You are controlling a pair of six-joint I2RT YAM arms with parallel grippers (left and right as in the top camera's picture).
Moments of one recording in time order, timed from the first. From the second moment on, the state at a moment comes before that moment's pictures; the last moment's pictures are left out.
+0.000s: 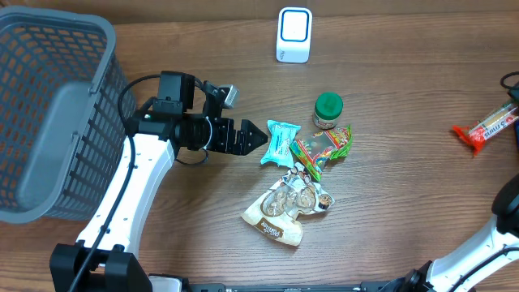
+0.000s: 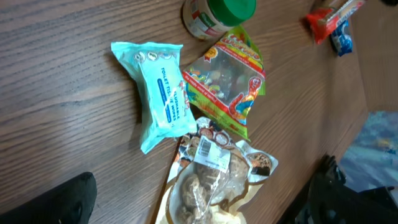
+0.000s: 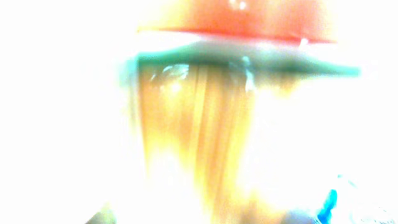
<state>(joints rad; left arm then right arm) -0.14 1.53 1.20 -0.82 0.68 -0.04 -0.59 2.06 1.67 -0.59 0.04 0.27</state>
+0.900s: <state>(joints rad) -0.19 1.53 1.20 -0.87 0.49 -0.05 -0.32 1.66 1.69 -0.70 -0.23 0.28</state>
